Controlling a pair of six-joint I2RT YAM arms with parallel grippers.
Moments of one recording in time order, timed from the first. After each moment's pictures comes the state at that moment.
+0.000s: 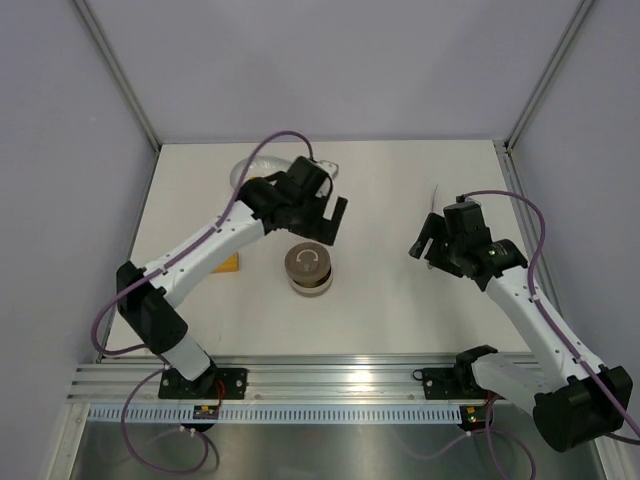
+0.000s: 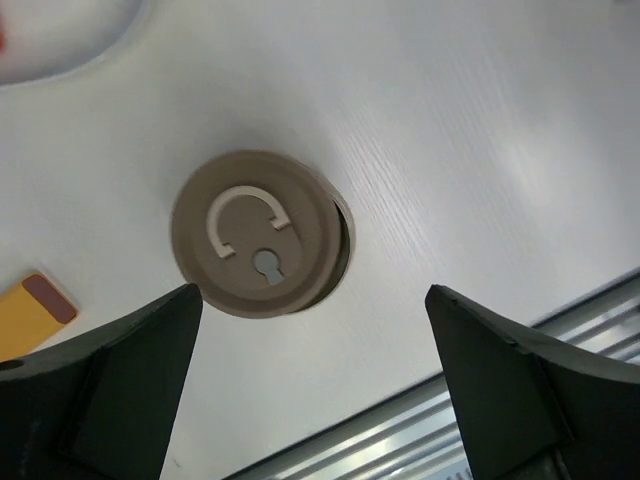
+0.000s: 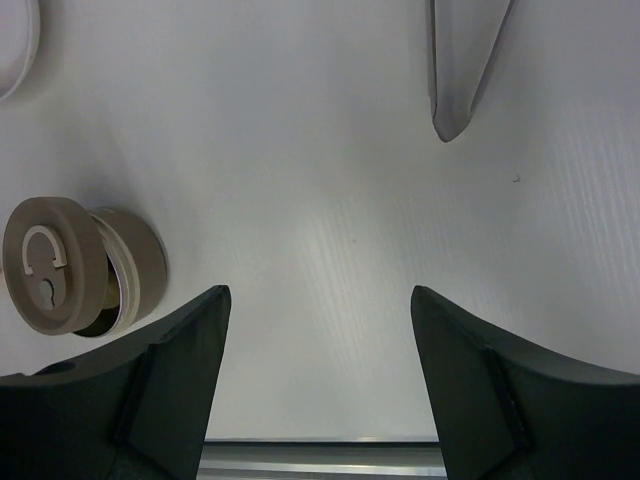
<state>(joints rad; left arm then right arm) -0.83 1.67 1.64 -0.98 -0.13 -0.29 0.31 1.02 0.92 -0.75 0.10 0.67</state>
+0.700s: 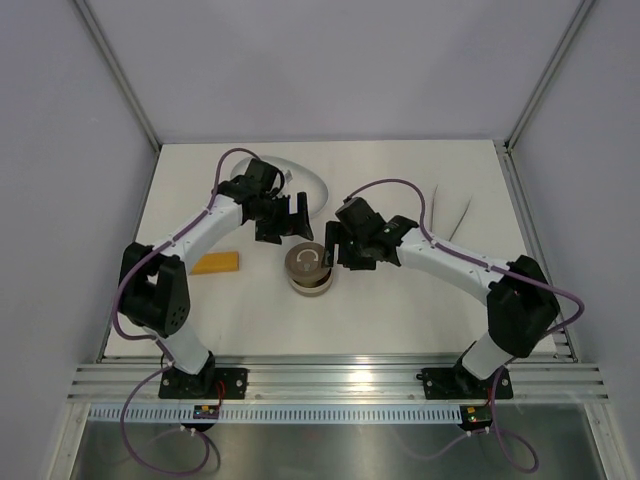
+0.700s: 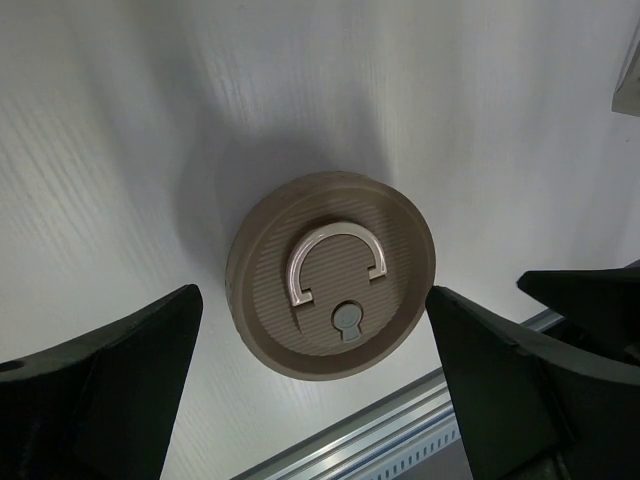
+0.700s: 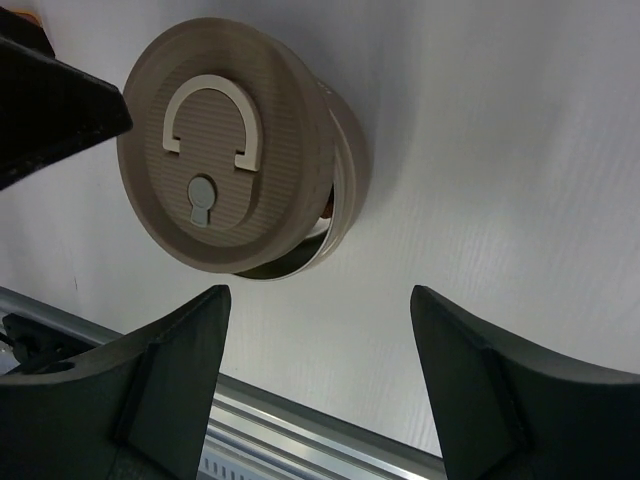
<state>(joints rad) -0.40 1.67 1.33 -0.71 0.31 -0.42 0.78 1.58 1.19 -0.57 0.03 0.76</state>
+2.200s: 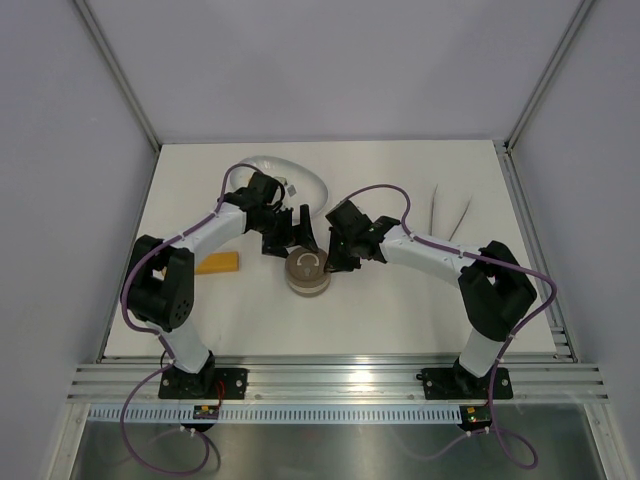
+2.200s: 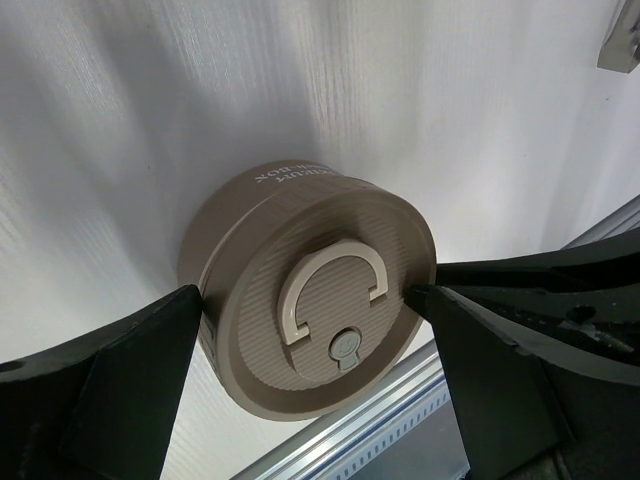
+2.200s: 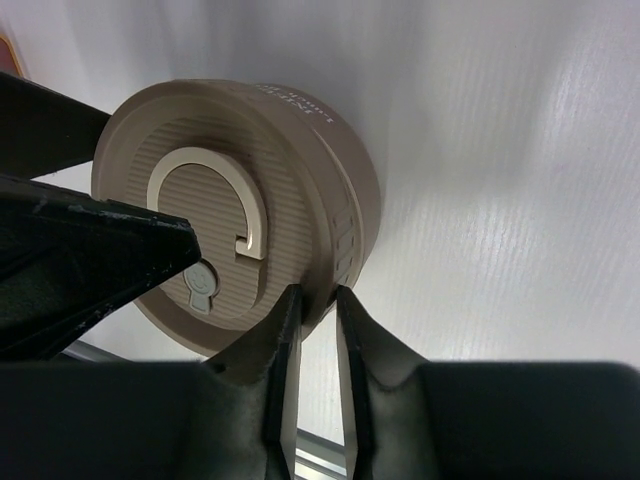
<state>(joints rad) -0.40 1.72 1.21 -0.59 0.47 -0.45 0.79 1.74 1.22 -0.49 -0.02 0.83</state>
